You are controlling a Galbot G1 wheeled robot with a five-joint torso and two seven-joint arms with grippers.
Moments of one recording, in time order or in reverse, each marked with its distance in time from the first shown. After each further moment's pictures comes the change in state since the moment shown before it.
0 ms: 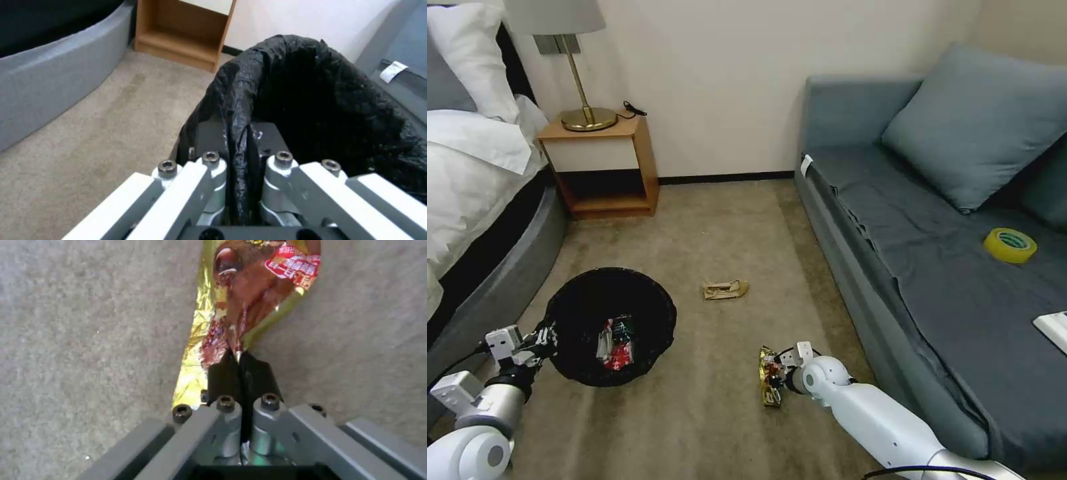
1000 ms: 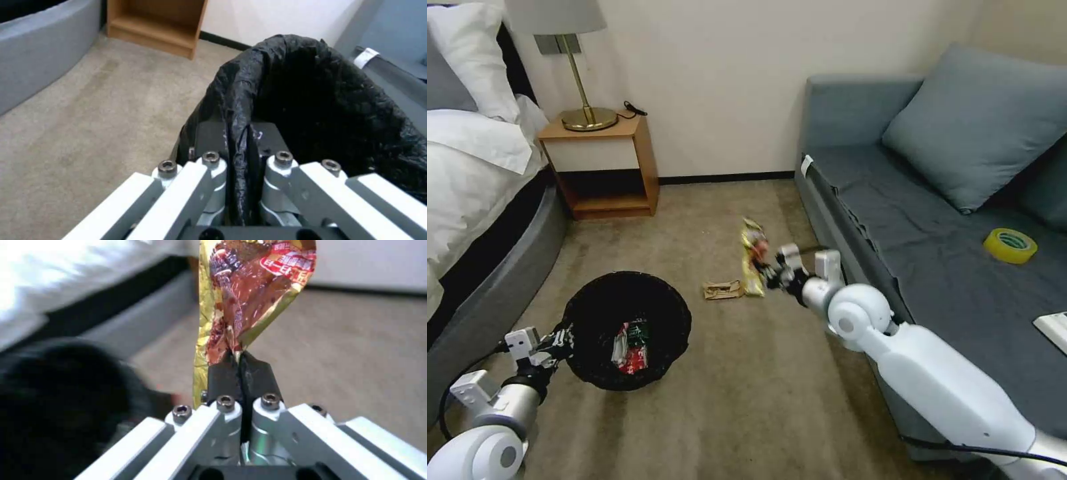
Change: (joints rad) left arm 0.007 0.003 0.061 -0.031 -0.007 0.026 0.002; right arm 0.201 -0.229 0.007 0.820 0.024 0.216 0.099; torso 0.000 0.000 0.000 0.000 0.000
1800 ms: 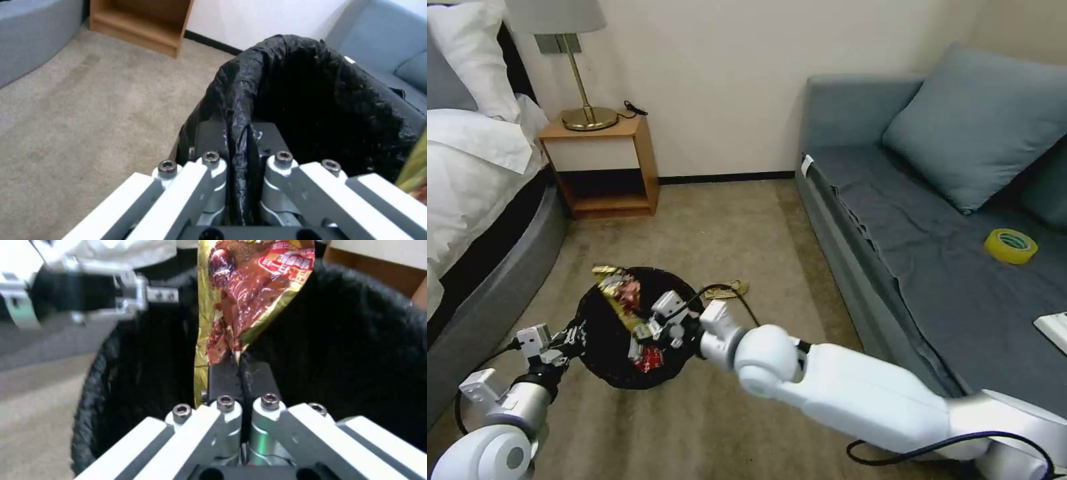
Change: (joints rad) left arm 0.010 -0.032 0.010 -0.045 -0.039 0.019 0.005; right arm 0.085 0.222 -0.433 -0.136 -0.309 0.116 -0.086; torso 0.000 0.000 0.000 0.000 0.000
